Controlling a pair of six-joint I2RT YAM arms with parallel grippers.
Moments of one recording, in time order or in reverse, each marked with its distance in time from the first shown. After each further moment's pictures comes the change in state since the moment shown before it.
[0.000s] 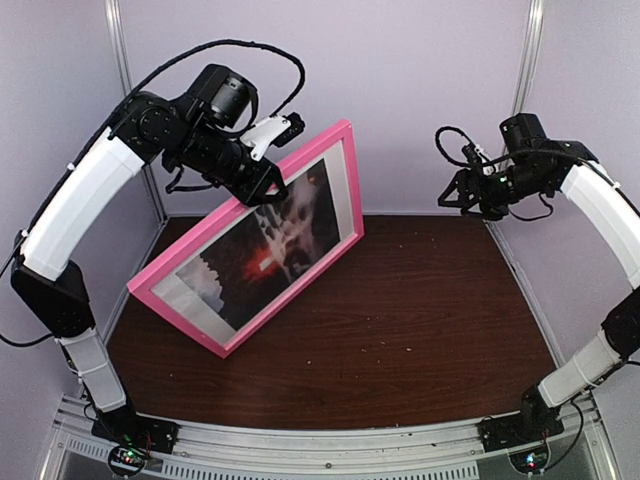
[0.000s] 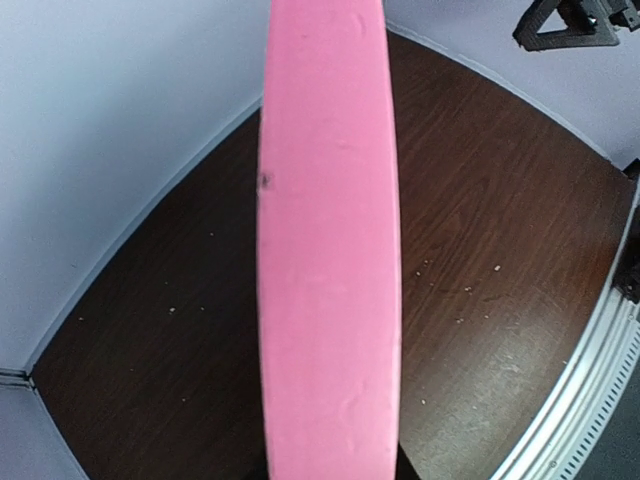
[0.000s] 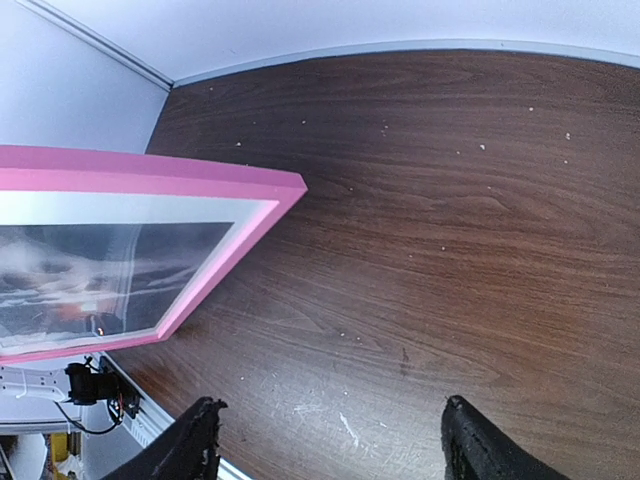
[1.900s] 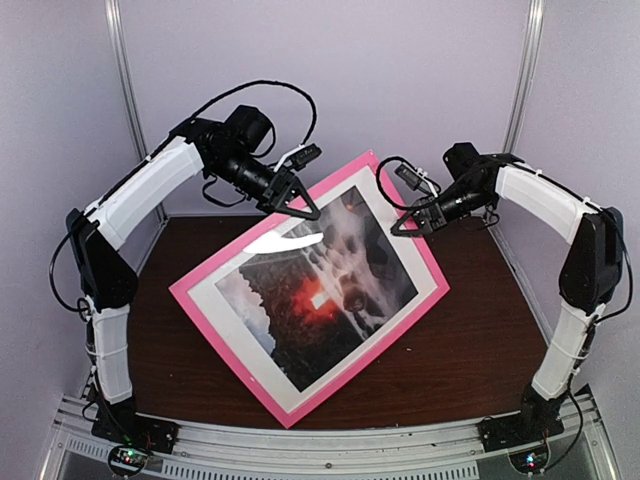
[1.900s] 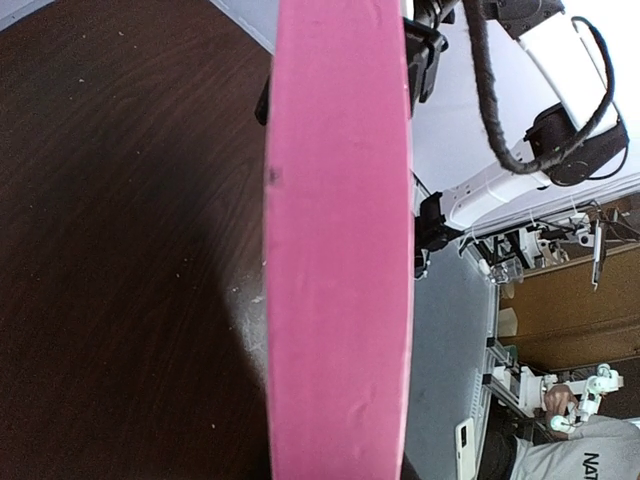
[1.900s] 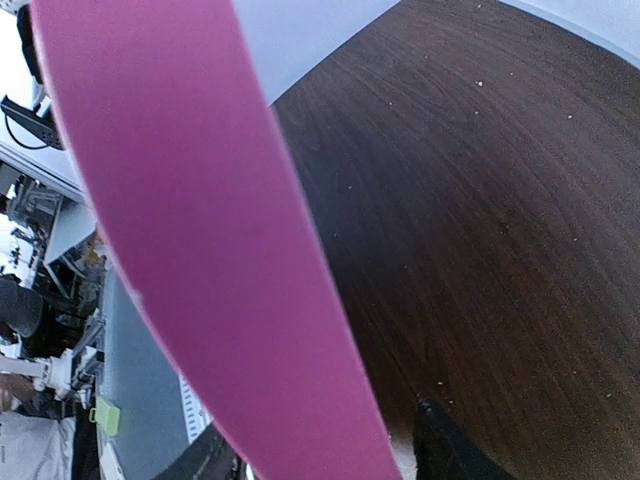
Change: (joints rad) left arm 0.269 0.277 0.018 0.047 0.990 -0.098; right arm 0.065 0.360 0.064 0.034 -0.575 -0.620
